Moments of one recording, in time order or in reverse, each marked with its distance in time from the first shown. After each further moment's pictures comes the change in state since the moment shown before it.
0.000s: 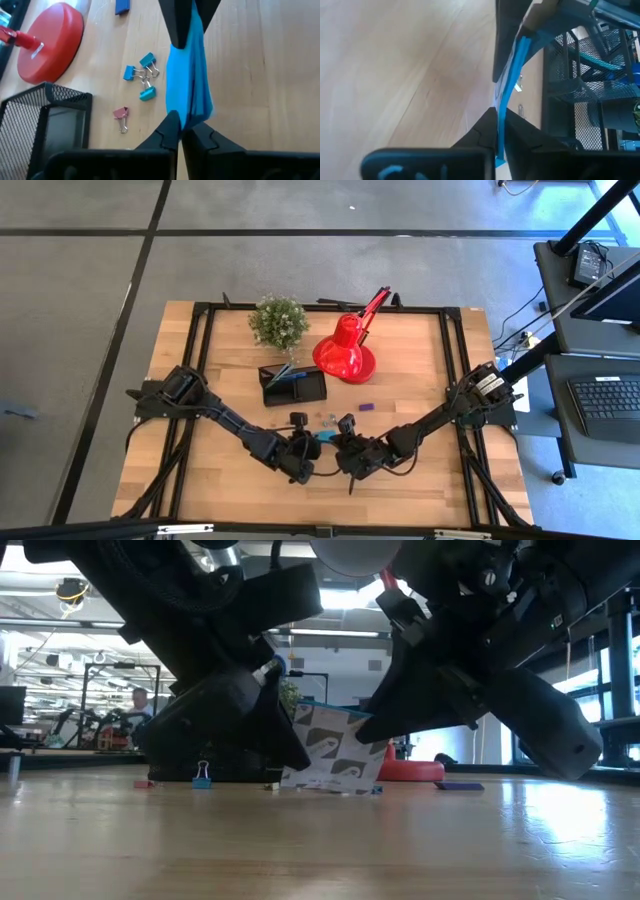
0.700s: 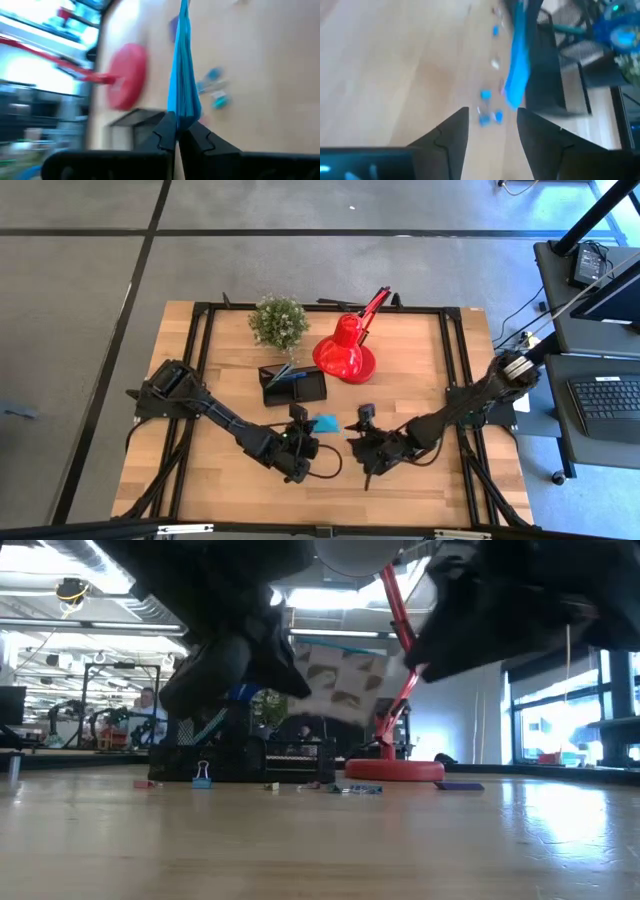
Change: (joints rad) left arm -0.006 -0.089 0.000 -0.055 -0.224 0.314; right arm 0.023 -0.240 -0.022 -0.281 -0.030 0.303
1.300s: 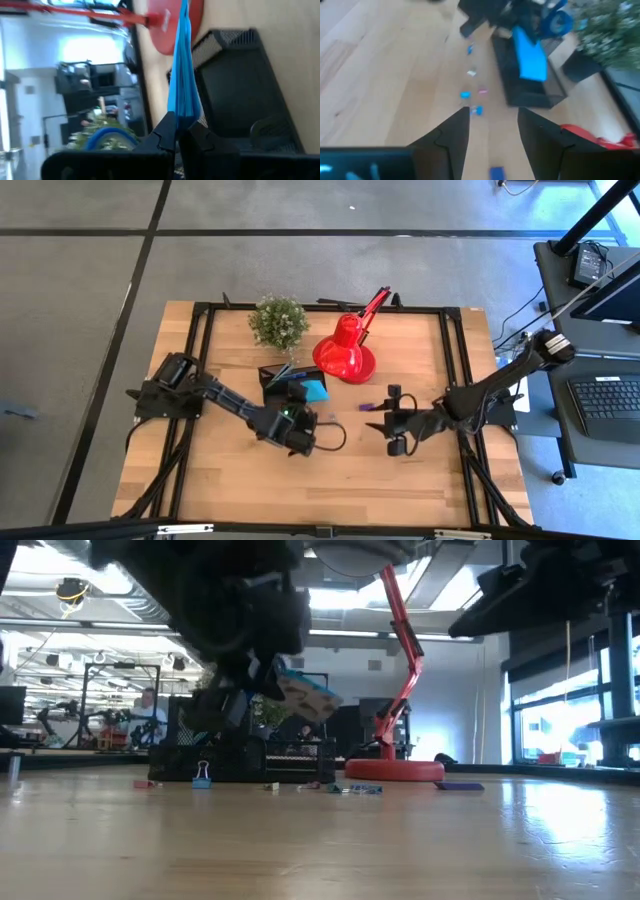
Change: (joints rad) left arm 0.144 -0.002 0.000 -0.285 -0.194 0.135; right arm -0.034 -0.464 -0.399 0.249 -0.058 0.033
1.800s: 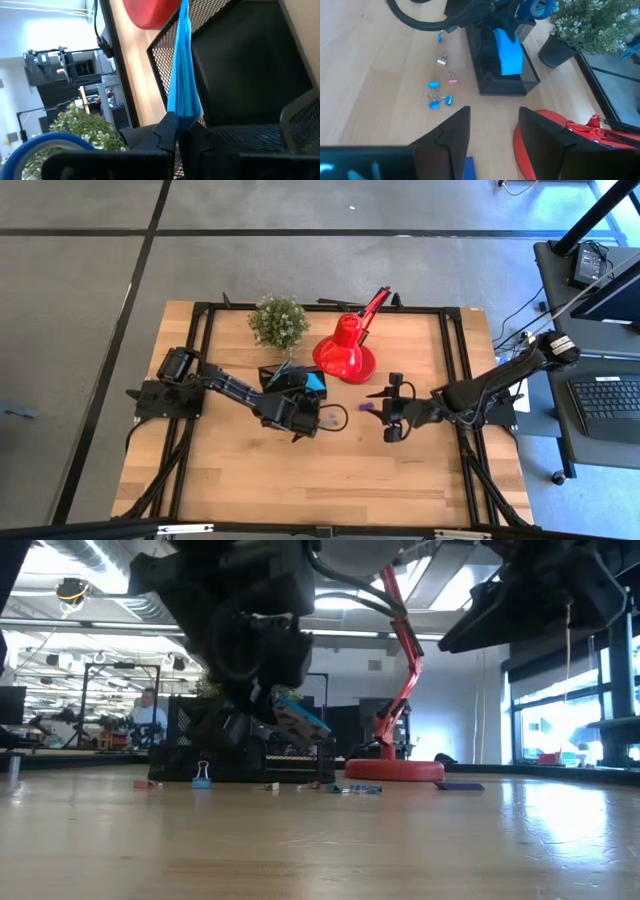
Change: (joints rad) left arm 0.120 0.000 -0.030 -0.004 0.121 0.052; right arm -0.108 -0.046 -0.017 -0.038 0.000 -0.034
